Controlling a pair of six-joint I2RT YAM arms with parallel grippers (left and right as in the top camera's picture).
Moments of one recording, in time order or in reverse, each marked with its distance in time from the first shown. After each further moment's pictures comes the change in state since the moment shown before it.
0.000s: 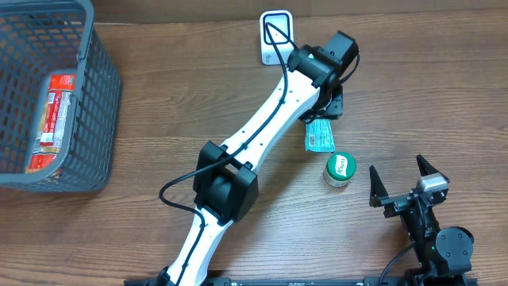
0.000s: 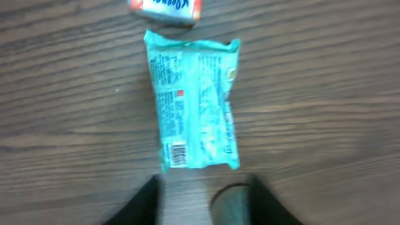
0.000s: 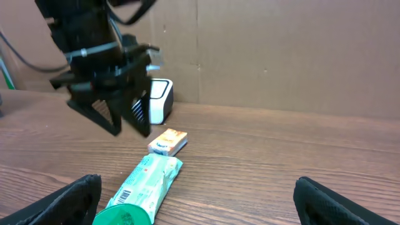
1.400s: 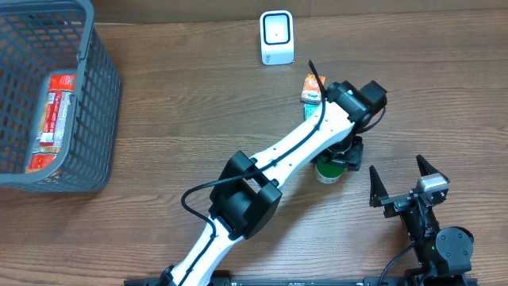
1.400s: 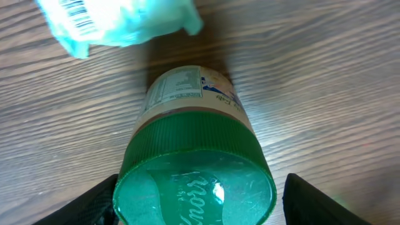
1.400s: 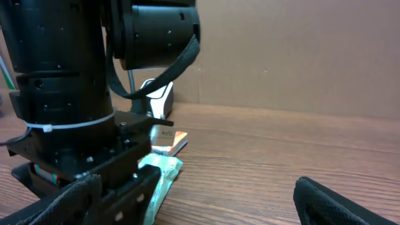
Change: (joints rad) left arm -0.177 0.000 -0.139 -0.122 0.083 0.027; right arm 0.000 0.000 0.000 0.000 0.000 0.000
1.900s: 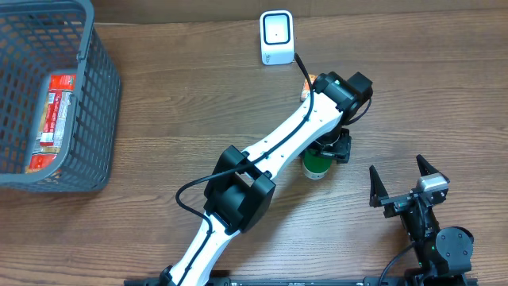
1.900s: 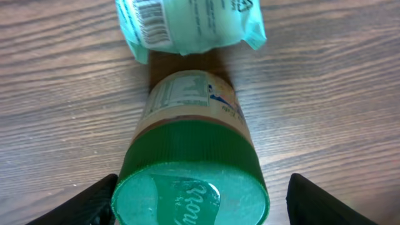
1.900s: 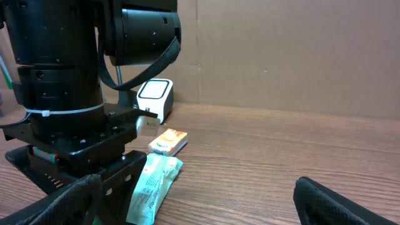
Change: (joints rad) left arm 0.064 0.000 0.000 -0.044 -0.022 0.008; right arm 0.000 0.000 0.000 0.000 0.000 0.000
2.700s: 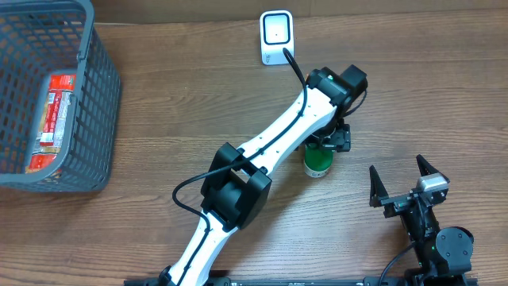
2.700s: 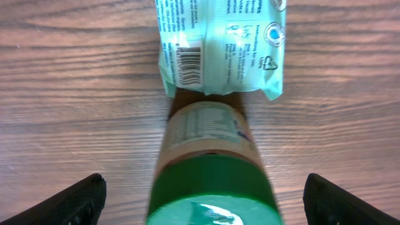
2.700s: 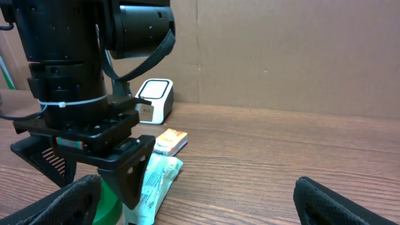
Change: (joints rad) left arm 0.039 0.000 0.002 0.048 -0.034 -0.098; right arm 0.000 0.000 0.000 0.000 0.000 0.000
